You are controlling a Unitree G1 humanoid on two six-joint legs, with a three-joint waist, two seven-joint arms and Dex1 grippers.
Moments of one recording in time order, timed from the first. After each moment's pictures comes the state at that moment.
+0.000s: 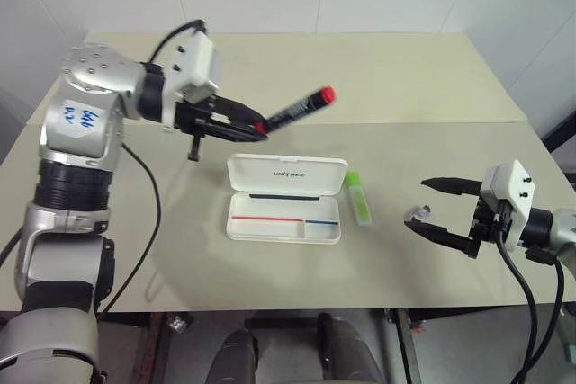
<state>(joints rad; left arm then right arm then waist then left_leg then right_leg) -1.05 0.70 -0.11 0.16 -0.29 0.39 -1.44 -0.06 -0.90 -0.32 -0.30 0.55 0.36 1.09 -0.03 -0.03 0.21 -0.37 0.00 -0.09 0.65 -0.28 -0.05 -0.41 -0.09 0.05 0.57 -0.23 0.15</state>
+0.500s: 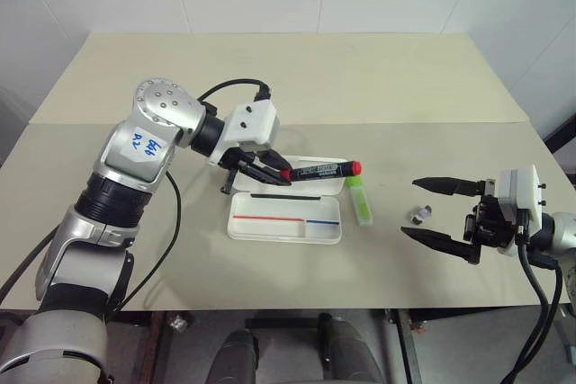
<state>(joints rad) -1.01 0.66 -0.35 0.09 -0.13 0.38 -1.39 -0.04 -0.85 -0.34 -0.28 0.63 0.26 1.18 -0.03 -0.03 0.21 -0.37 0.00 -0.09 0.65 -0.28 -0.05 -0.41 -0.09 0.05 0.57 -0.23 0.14</state>
